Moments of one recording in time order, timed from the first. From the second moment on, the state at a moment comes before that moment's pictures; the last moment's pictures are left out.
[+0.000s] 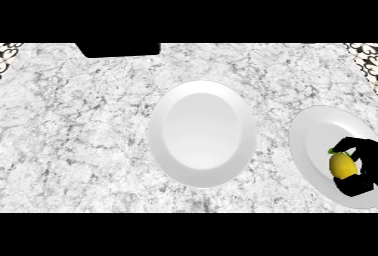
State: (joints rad) left arm 0.87 0.54 -0.46 -1.86 0.33 0.35 0.13; right arm -0.11 -0.90 0.47 -1.46 0.28 -0.11 0.60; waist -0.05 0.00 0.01
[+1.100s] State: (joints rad) left arm 0.86 0.53 -0.49 -1.88 0.36 0.38 0.12; right arm -0.43 -0.32 0.70 -1.74 0.74 -0.45 0.86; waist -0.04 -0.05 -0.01
